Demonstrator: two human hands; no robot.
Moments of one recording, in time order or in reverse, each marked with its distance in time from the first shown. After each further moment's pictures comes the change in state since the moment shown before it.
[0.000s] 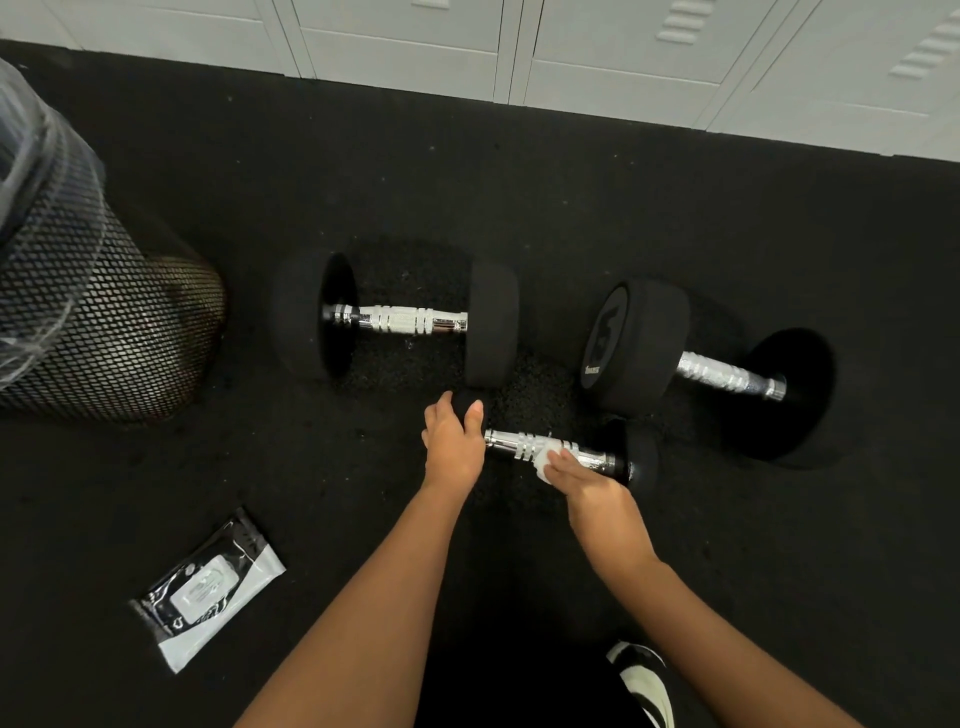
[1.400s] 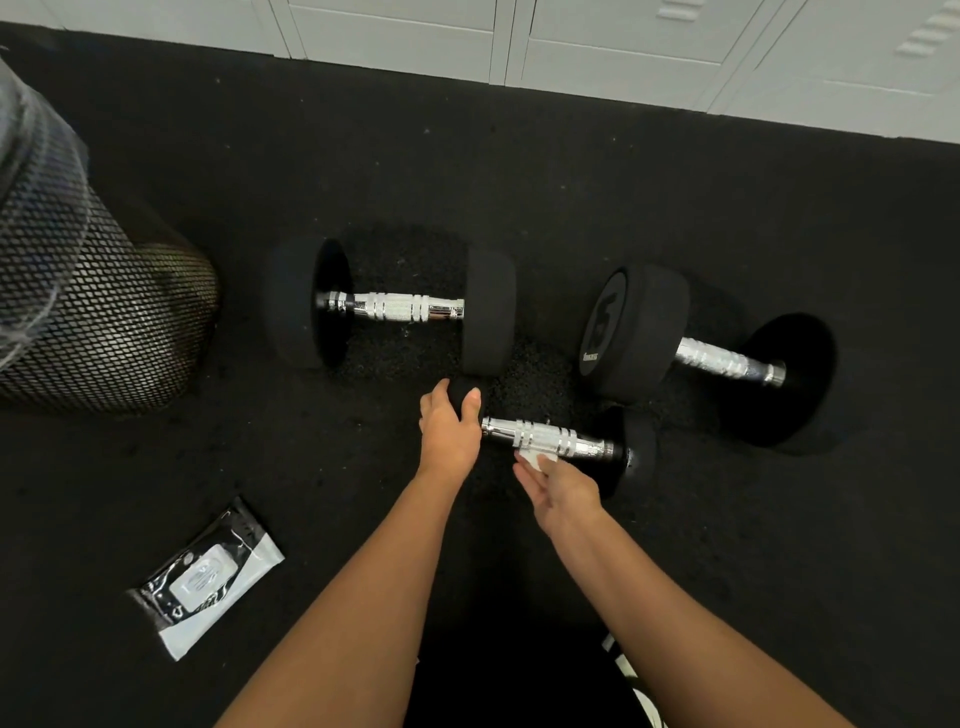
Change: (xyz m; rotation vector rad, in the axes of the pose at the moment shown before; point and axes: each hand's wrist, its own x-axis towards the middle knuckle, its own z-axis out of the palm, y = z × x) left_hand 0.000 0.000 -0.002 -0.023 0.005 0.002; right_hand 0.042 -0.044 0.009 1.589 0.200 1.593
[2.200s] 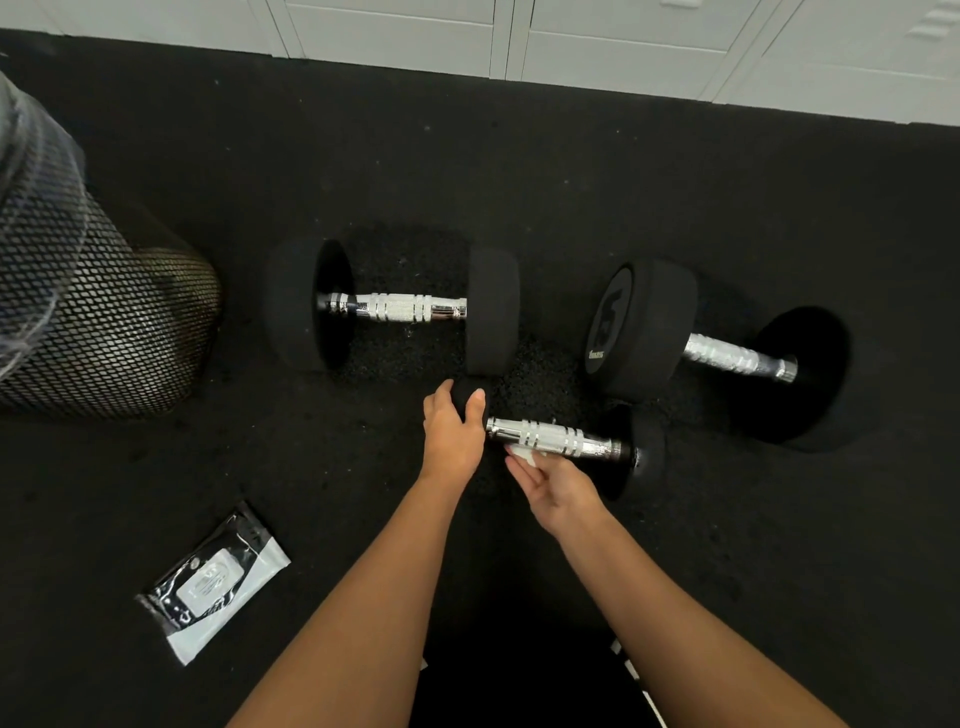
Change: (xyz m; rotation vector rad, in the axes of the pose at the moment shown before) left_hand 0.000 0.000 -0.001 -0.023 -0.002 0.022; right_hand 0.017 0.007 0.000 0.060 -0.219 0.038
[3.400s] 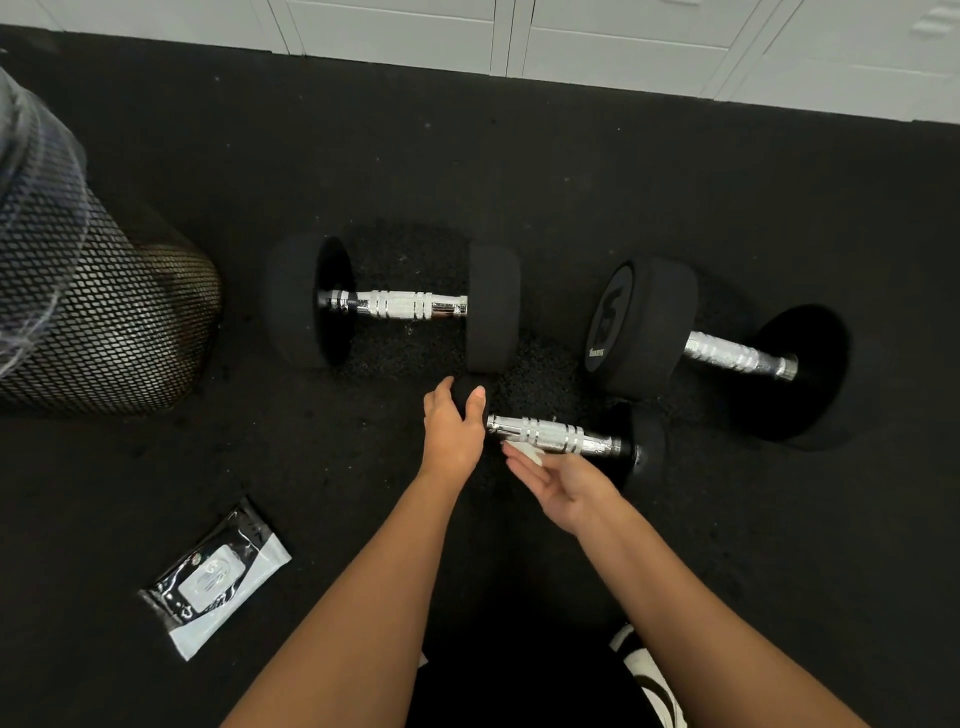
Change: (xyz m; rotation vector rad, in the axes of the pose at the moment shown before) left_hand 0.000 0.000 -0.001 -0.005 -0.016 -0.003; right_hand -0.017 -0.017 0.002 -0.093 -0.038 0.097
